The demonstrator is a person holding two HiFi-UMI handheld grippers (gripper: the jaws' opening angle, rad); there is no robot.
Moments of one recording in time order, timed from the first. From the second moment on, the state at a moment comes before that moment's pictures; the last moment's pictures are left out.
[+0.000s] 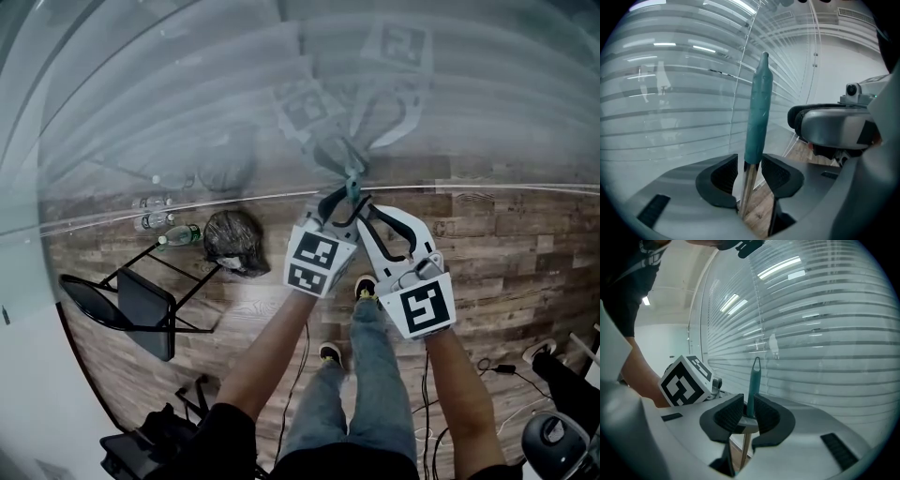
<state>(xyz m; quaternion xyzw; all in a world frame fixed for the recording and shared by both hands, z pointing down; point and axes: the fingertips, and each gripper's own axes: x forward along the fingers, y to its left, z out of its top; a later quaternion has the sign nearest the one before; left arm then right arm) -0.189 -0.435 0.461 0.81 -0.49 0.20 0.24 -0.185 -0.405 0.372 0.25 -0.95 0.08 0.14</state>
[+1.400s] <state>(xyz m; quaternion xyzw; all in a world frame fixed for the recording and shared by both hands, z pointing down) -0.266 -0.083 0.184 0.79 -0.60 0.01 0.15 -0.109 -0.137 0.177 0.31 -0.94 0.00 0.15</state>
